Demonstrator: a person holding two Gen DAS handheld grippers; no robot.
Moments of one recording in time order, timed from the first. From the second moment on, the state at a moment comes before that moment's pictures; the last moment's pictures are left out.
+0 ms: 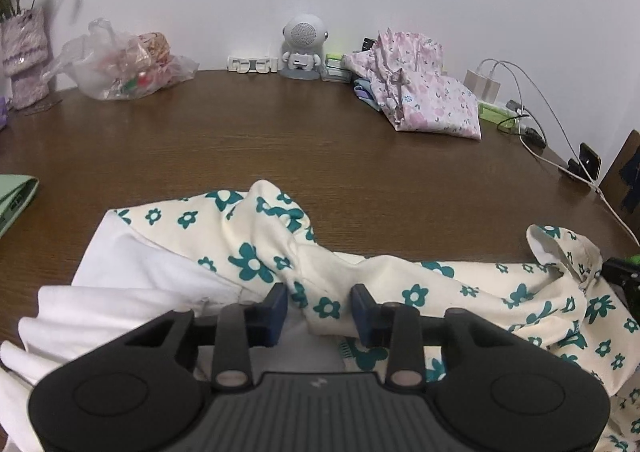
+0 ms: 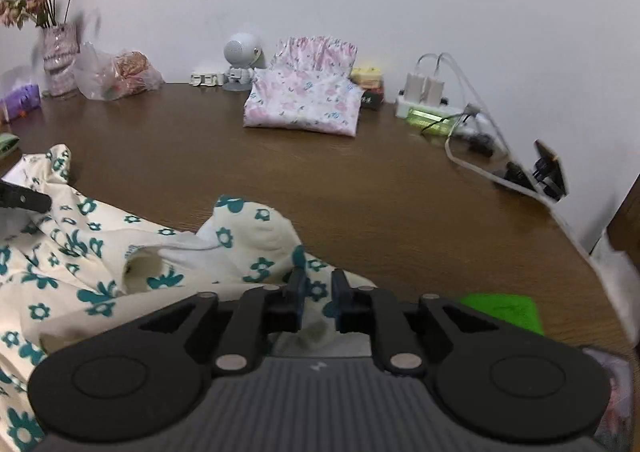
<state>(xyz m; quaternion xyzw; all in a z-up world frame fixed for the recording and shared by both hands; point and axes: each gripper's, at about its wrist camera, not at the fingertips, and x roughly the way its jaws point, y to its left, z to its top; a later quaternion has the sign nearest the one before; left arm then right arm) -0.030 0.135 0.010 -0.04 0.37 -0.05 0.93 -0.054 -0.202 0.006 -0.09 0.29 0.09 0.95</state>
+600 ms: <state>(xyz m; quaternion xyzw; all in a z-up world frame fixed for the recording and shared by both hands) -0.007 0.140 0.026 -0.03 0.39 -0.11 0.91 -0.032 -0.162 0.035 -0.02 0.34 0.28 0.90</state>
